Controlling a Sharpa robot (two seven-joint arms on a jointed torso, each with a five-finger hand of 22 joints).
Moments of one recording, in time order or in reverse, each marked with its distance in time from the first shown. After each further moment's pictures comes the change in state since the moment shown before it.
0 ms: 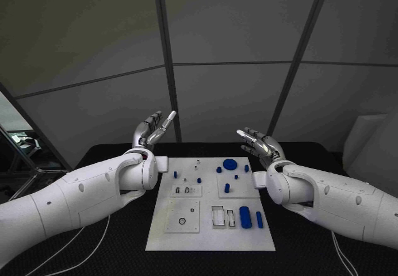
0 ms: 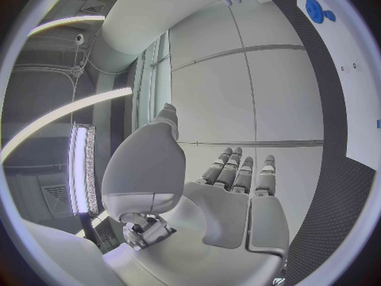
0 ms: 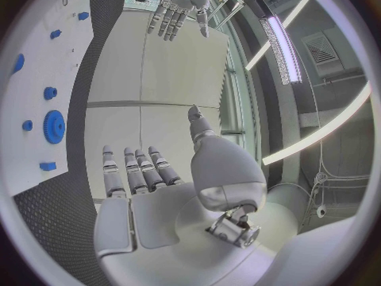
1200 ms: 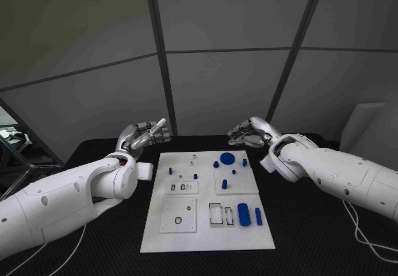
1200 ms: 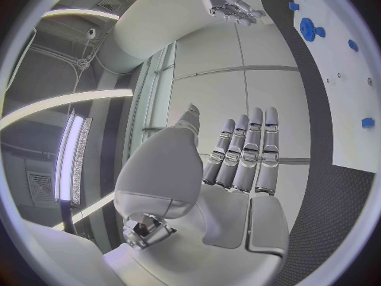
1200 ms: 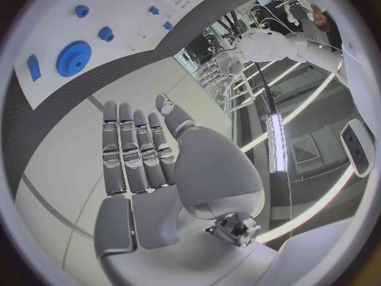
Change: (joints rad) left arm 0.003 -0.144 0.004 0.146 -0.041 0.183 -0.035; left_hand 0.185 0.178 0.008 -0.108 -0.010 0.535 0.088 0.209 0.037 0.636 0.104 0.178 0.030 0.913 0.070 0.151 0.074 0.000 0.719 0.021 0.352 0.130; right arm 0.122 0.010 0.017 -0.158 -0.897 0.190 -0.167; right_hand 0.364 -0.064 0.162 -0.070 0.055 0.679 0.033 0.064 0.031 0.796 0.003 0.041 0.029 0.841 -0.025 0.109 0.048 0.000 0.633 -0.080 0.382 0.155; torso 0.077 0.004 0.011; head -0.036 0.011
